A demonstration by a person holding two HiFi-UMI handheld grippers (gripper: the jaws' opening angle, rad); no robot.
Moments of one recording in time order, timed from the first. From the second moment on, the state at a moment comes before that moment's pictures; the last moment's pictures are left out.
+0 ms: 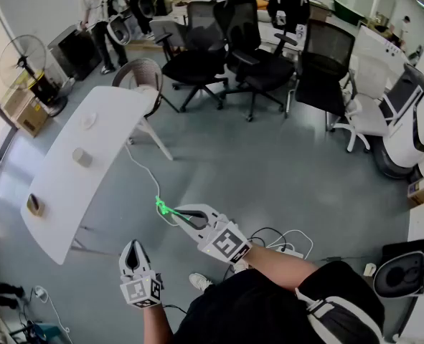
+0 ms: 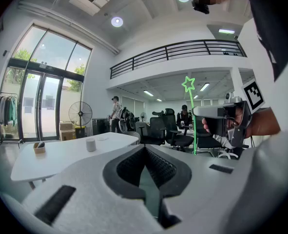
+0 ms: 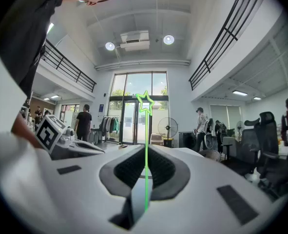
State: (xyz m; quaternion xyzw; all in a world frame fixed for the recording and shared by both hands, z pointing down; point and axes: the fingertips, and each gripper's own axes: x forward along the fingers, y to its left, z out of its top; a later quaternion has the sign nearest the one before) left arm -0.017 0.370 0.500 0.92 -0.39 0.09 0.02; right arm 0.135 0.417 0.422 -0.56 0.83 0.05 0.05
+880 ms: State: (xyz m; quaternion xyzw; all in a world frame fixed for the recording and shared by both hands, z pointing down) left arm -0.009 0.289 0.483 0.94 -0.32 0.06 0.00; right arm 0.119 0.344 0.426 -0.62 0.79 0.04 0.00
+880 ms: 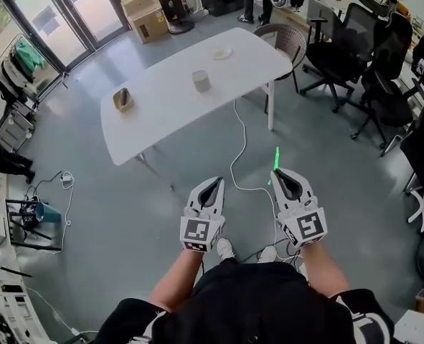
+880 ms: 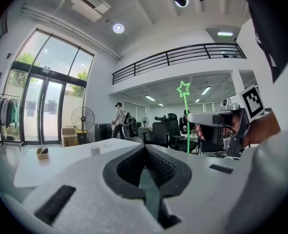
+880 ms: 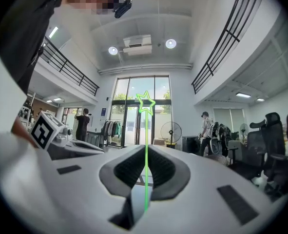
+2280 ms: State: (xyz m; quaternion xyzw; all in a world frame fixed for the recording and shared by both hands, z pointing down) left arm -0.084 0.082 0.495 0.93 -0.35 0.06 -0.01; right arm 0.067 0.121 0.440 -0.61 0.79 0.04 0.01
